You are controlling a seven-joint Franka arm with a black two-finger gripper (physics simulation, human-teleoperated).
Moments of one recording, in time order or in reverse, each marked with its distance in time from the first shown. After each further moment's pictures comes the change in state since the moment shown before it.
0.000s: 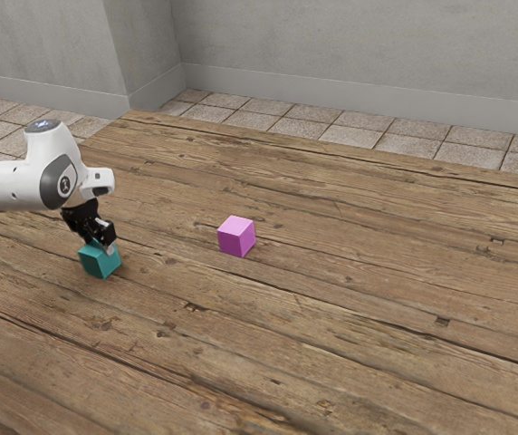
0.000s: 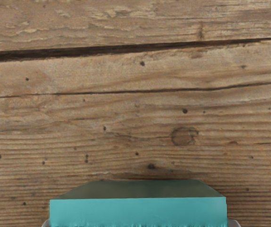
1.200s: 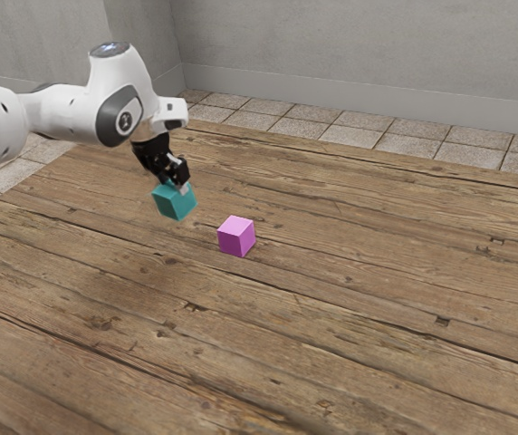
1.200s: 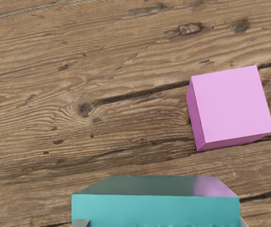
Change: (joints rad) arm -0.288 -0.103 0.006 0.203 0.012 -0.168 -0.156
